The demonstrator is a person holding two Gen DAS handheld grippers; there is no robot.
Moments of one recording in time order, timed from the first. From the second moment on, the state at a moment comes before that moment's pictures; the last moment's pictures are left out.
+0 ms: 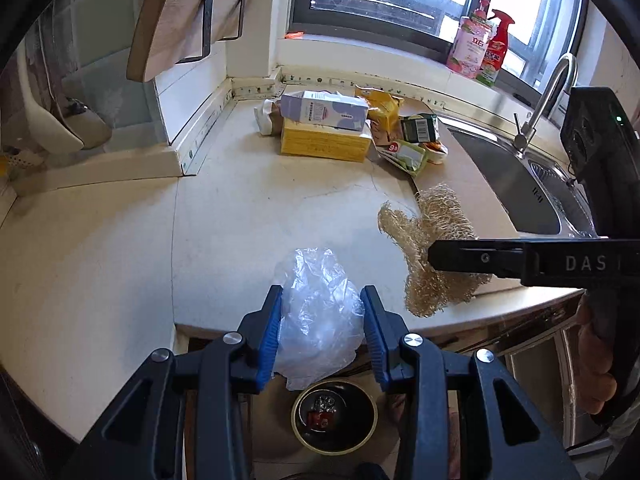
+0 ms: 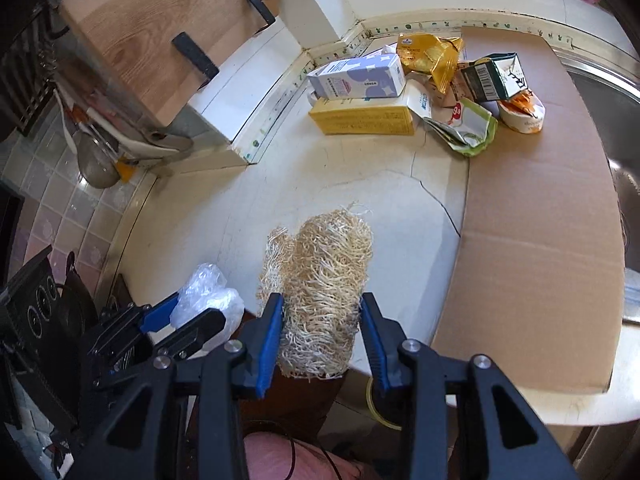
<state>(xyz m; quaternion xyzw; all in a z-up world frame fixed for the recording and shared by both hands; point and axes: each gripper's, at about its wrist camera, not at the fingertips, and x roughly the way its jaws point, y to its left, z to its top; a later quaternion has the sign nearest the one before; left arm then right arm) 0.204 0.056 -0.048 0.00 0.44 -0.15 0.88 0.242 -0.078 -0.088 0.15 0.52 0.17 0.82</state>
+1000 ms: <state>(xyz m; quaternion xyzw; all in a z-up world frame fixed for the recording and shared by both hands) 0.116 0.023 -0.295 -0.02 0.58 -0.14 0.80 0.118 -0.062 -0.291 0.03 0.57 0.14 0.81</state>
